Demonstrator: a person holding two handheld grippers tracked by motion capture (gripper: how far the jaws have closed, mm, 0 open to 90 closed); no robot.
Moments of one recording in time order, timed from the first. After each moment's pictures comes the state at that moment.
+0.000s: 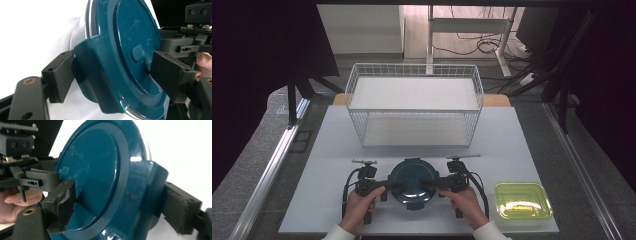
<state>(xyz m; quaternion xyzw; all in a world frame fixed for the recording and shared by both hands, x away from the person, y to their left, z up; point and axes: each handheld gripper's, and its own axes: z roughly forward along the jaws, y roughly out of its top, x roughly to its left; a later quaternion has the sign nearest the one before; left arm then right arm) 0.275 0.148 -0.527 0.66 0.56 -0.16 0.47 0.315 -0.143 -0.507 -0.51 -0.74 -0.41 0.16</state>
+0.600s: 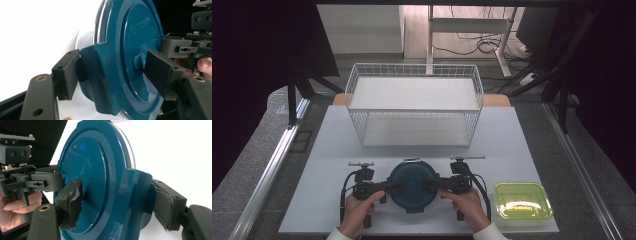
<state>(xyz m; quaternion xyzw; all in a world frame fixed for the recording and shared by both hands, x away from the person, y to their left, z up) 0.260 0.147 -0.515 0.65 0.58 -0.13 0.47 0.304 -0.148 -0.496 -0.52 -0.73 -0.42 0.14</state>
